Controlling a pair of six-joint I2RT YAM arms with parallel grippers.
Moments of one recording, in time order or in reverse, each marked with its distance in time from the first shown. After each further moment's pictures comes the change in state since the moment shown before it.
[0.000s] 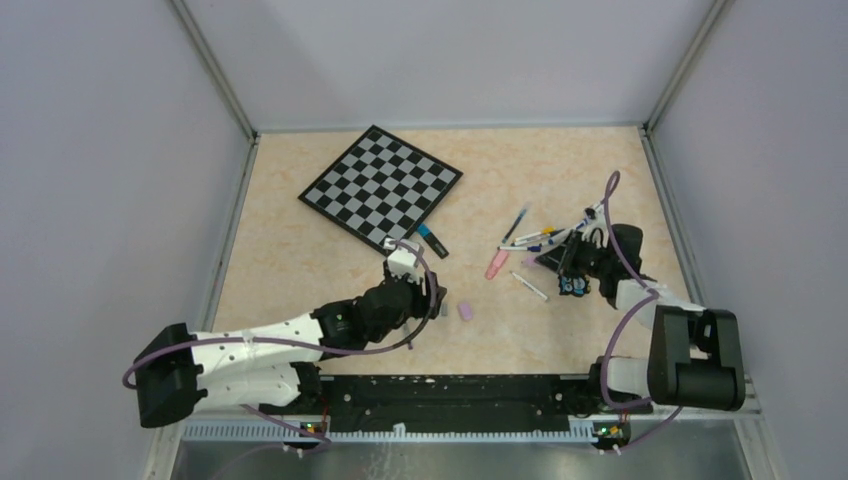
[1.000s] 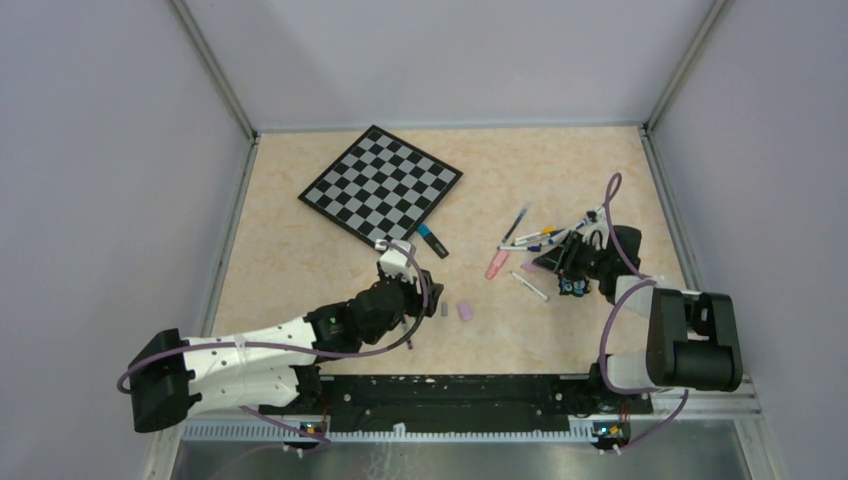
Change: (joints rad) left arm 0.000 -0.076 -0.053 0.044 -0.033 -0.002; right arm -0.019 0.105 -0.002 0.046 -0.016 0.095
